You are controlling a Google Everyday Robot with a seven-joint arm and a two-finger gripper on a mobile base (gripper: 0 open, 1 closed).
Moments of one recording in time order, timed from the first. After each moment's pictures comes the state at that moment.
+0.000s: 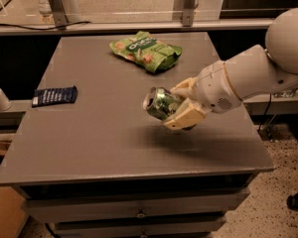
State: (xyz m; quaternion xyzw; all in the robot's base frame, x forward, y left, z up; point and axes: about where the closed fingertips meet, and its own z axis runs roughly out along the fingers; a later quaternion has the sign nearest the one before) arm 0.479 -0.061 0.874 -0.63 0.66 0.22 0.35
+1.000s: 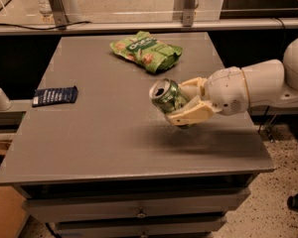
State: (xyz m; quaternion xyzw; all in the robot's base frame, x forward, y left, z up) arm 0.484 -0.063 0.885 -0.57 0.61 0.35 0.42
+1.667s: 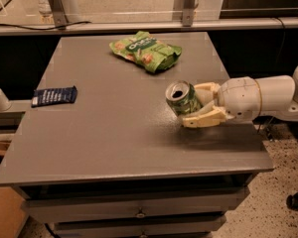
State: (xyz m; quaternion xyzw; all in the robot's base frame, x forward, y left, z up) arm 0.488 -0.093 0.875 -0.56 0.55 0.39 0.49
